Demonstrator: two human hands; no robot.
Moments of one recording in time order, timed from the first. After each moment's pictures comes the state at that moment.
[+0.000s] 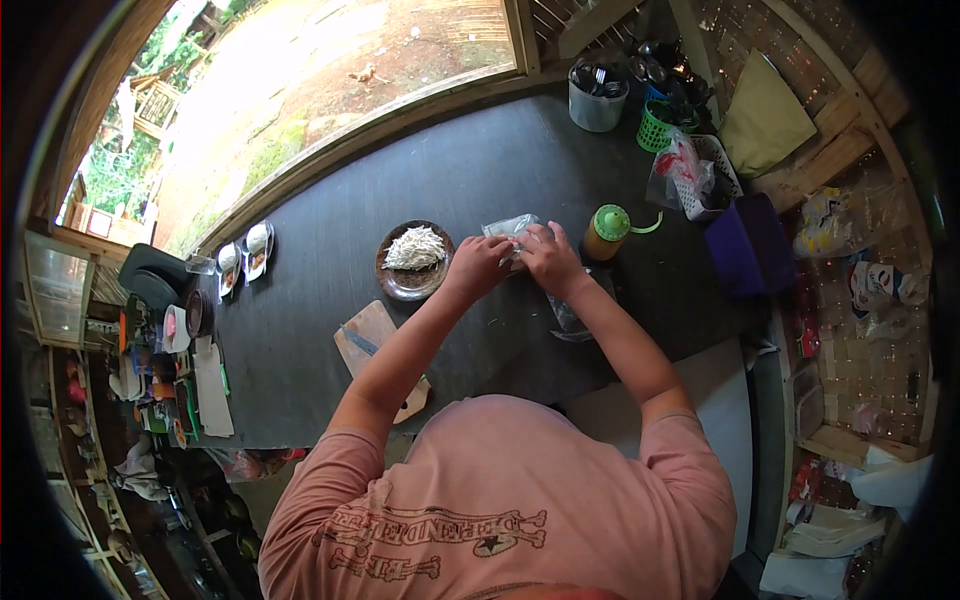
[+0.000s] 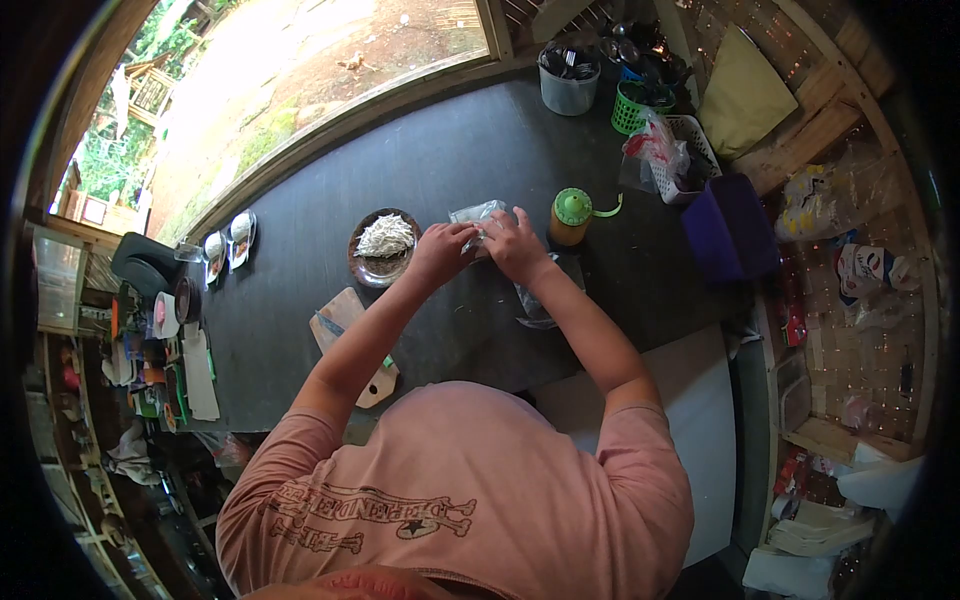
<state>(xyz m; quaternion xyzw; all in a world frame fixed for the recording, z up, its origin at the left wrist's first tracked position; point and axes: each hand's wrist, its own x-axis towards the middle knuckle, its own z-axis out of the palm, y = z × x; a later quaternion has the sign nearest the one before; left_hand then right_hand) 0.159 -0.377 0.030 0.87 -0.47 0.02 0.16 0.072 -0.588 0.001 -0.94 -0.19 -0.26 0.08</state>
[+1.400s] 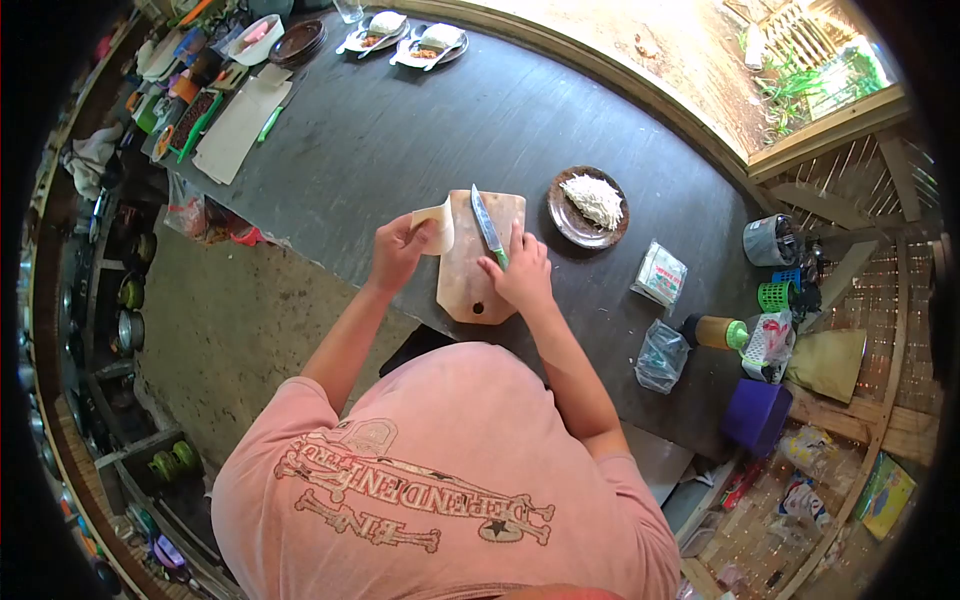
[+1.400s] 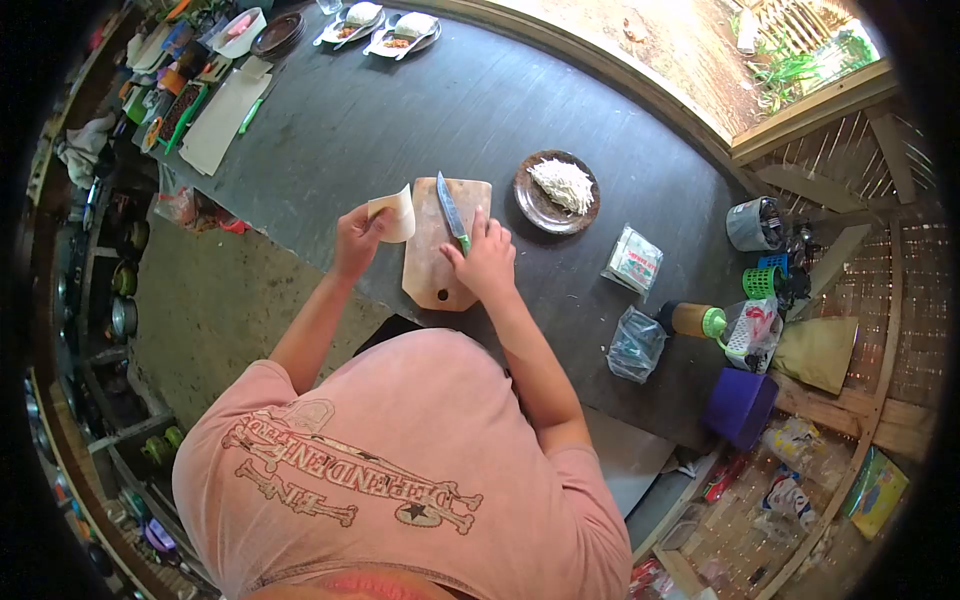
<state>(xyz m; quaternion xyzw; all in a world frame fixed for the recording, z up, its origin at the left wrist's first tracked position) -0.016 0.000 0.056 0.74 0.05 0.14 0.66 0.040 -0.249 0.010 -0.96 -0.18 0.03 0.23</state>
